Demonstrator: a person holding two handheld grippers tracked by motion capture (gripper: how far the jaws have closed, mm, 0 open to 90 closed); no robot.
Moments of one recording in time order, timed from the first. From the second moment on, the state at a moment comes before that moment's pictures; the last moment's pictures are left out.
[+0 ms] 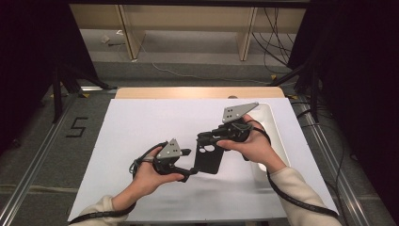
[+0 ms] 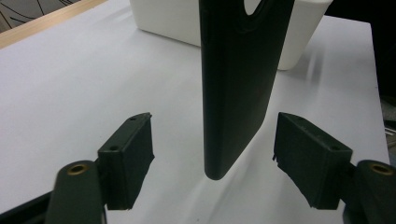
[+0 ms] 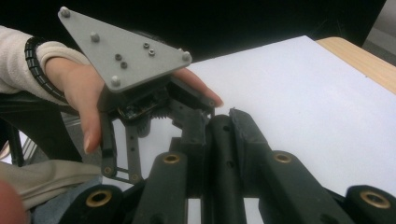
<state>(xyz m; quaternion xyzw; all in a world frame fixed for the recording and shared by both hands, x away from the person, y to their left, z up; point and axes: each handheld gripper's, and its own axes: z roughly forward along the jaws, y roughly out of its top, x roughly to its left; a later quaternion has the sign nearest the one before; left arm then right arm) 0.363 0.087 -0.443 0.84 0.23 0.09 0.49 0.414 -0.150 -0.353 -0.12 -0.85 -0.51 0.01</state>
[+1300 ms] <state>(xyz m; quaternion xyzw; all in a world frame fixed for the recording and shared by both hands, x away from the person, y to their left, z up) 0.366 0.085 -0.439 0.84 0.20 0.05 0.50 0.410 -0.144 -0.352 -0.09 -0.84 -0.53 0.03</state>
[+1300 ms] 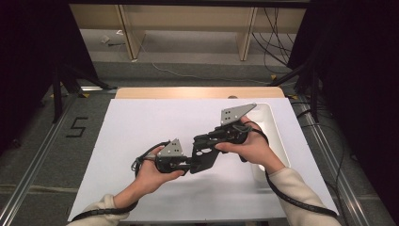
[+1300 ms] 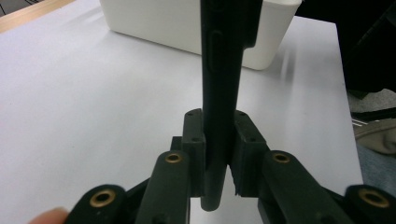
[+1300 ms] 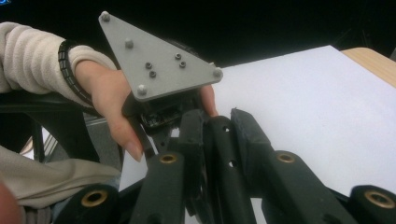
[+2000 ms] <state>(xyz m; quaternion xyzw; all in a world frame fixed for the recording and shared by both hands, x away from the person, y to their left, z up) 0.368 0.094 -0.435 0.83 0.25 0.06 0.50 0.418 -0.156 -0.355 -0.14 -0.80 -0.58 -0.03</state>
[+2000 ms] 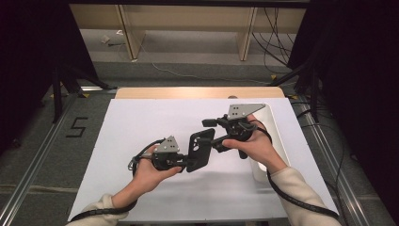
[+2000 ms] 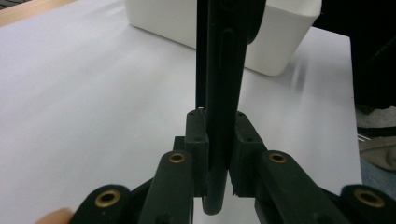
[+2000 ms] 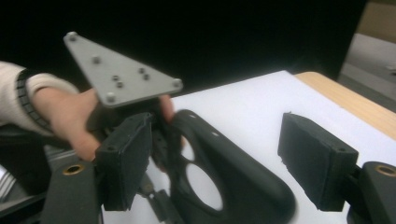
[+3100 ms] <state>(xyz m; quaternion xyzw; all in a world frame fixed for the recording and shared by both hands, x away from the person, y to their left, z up) 0.370 0.104 -0.430 0.80 0.32 0.09 0.51 0.404 -0.165 -0.378 -0.23 -0.77 -0.59 -0.11</state>
